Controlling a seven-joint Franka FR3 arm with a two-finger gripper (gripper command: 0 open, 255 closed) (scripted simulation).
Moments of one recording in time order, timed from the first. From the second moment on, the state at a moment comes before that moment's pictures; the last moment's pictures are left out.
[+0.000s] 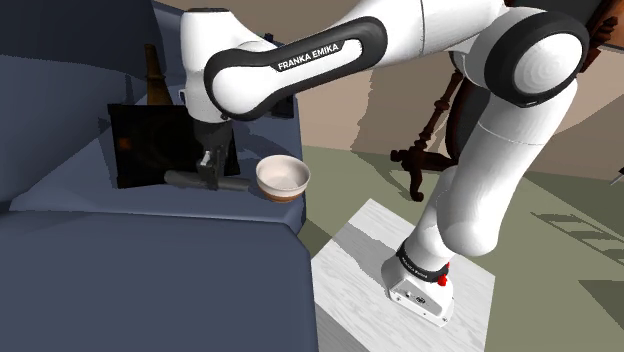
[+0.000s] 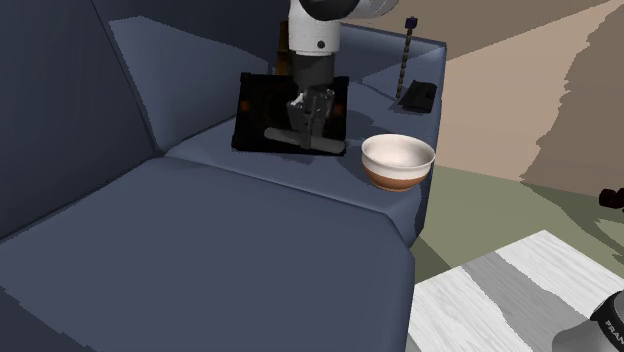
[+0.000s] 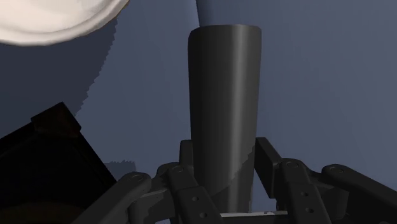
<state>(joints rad) 0.29 0.10 0.27 -1.98 0.03 2.07 -0.08</state>
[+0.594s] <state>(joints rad) 0.29 0.06 0.27 -1.90 0.04 1.95 -0.09</state>
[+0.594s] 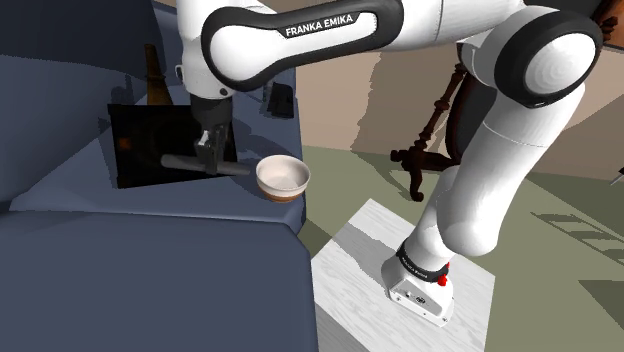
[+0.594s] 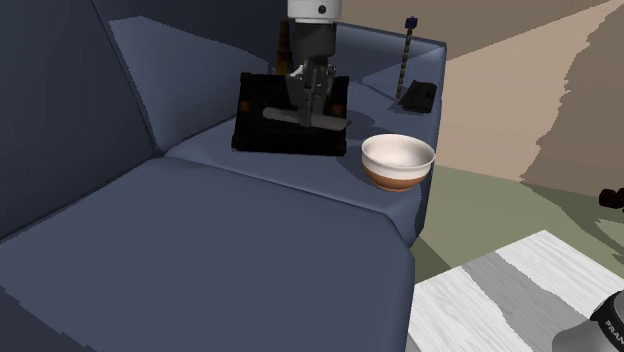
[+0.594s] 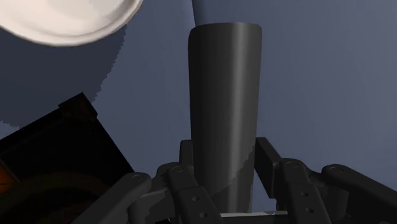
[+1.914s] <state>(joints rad) 0.15 -0.34 0.08 -2.37 0.08 2.01 -0.44</state>
